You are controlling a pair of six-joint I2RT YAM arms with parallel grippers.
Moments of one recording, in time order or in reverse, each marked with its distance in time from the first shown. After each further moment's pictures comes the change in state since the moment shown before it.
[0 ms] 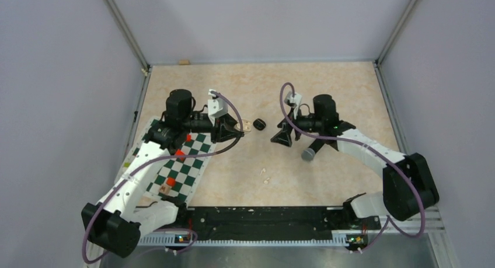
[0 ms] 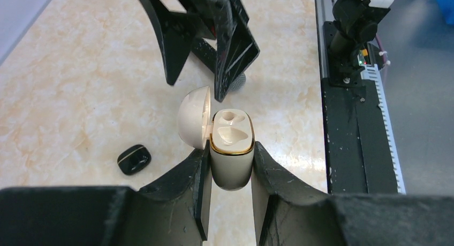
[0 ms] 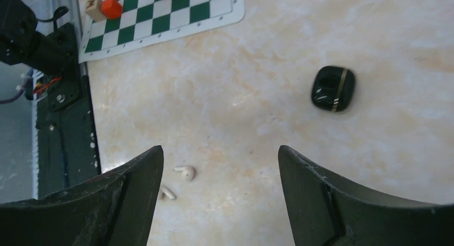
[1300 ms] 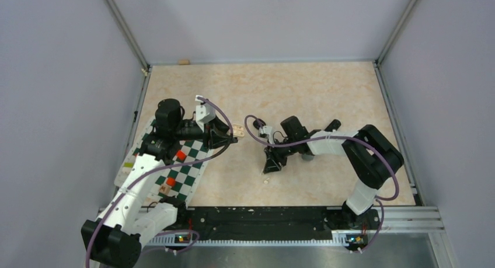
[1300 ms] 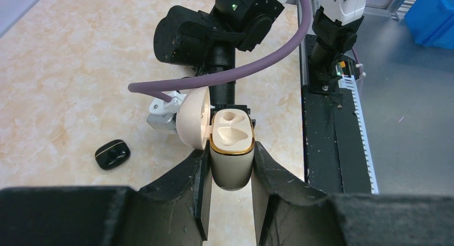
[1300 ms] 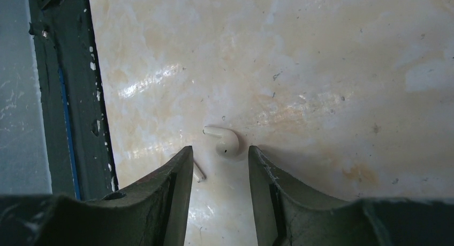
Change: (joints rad) left arm 0.095 -0.132 -0.151 0.105 0.115 -0.126; right arm 0.247 0.388 -0.010 -0.117 -0.002 -0.104
